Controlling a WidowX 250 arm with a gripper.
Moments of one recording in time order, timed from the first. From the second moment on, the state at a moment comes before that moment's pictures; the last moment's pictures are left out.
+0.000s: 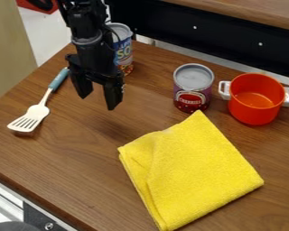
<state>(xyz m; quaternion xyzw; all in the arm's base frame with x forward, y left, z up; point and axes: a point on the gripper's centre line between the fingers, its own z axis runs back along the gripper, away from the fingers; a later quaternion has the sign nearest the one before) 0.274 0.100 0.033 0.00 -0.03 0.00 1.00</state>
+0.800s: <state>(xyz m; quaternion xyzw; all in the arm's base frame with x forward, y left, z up) 0.275 0.030 0.030 -0.06 -0.04 0.02 1.00</state>
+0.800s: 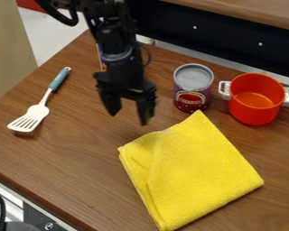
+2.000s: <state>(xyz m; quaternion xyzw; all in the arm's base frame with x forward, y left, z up) 0.272 -0.089 0.000 -0.06 -0.07 -0.17 0.98</state>
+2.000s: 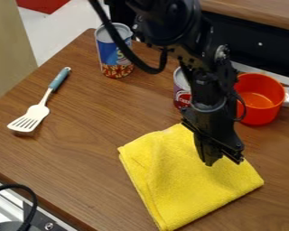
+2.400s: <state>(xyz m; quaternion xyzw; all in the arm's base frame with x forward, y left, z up) 0.271 -0.077 -0.011 -0.04 -0.06 -0.21 0.97</state>
